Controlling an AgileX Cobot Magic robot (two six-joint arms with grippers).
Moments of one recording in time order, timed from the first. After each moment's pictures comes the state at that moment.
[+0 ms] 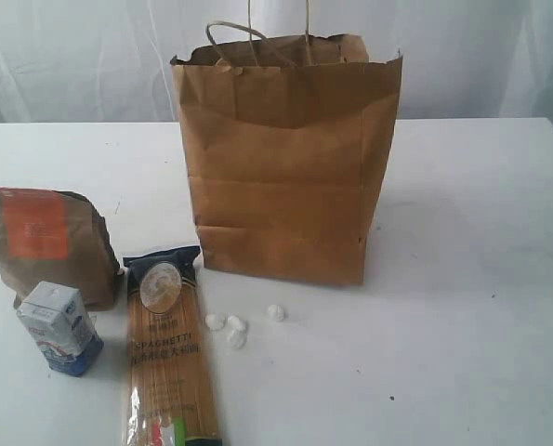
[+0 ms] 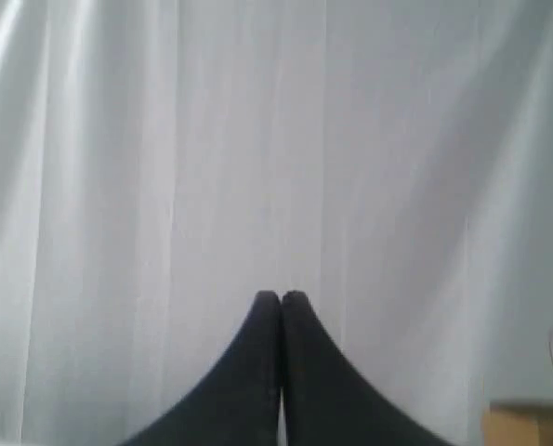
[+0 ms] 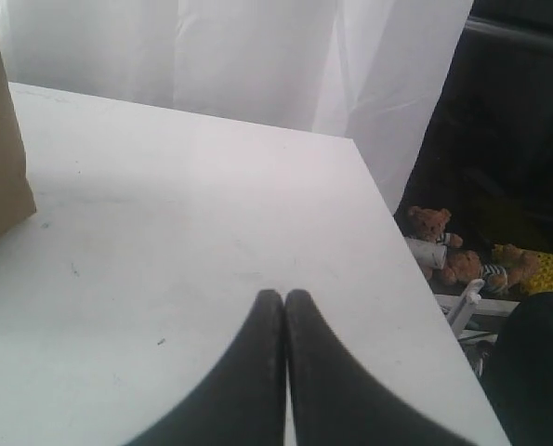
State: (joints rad) left arm -0.01 0.00 -0.20 -0.34 -0.19 0.18; right arm 0.05 0.23 -0.13 -0.70 0.25 0.46
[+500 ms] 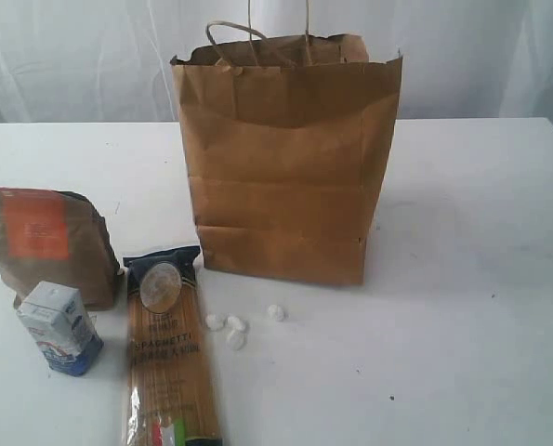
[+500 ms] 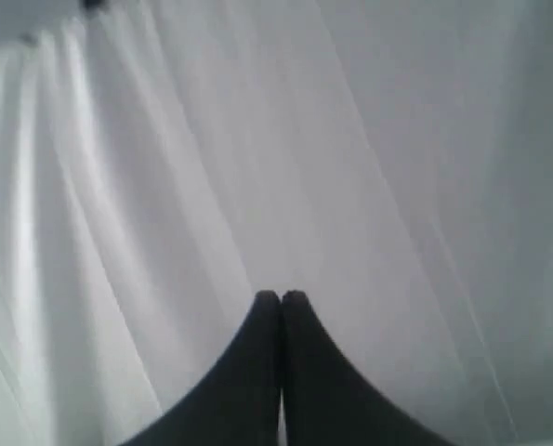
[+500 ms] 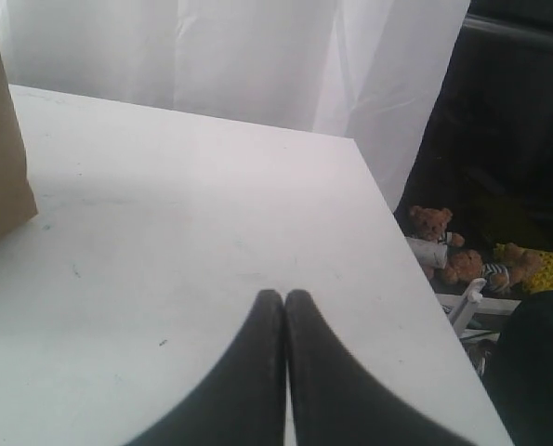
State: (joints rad) left arm -0.01 0.62 -0.68 -0.34 -0.19 0.65; right arm 0.05 0.23 -0.13 -0.70 0.25 0.47
